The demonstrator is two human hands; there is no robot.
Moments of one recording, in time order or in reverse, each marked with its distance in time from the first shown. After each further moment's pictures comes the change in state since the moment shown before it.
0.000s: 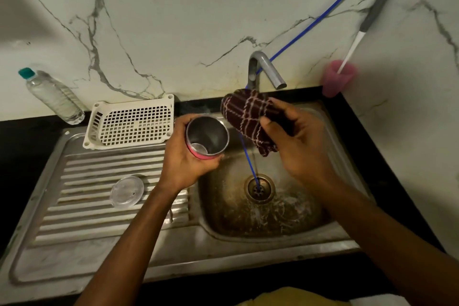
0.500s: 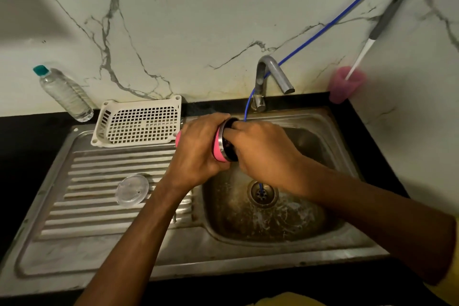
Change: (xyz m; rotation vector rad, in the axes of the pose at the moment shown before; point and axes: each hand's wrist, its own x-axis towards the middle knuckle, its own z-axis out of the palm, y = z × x) left_hand 0.020 0.025 -0.005 0.369 -0.188 0.333; right_hand 0.020 0.001 0.045 -1.295 -0.599 -0.485
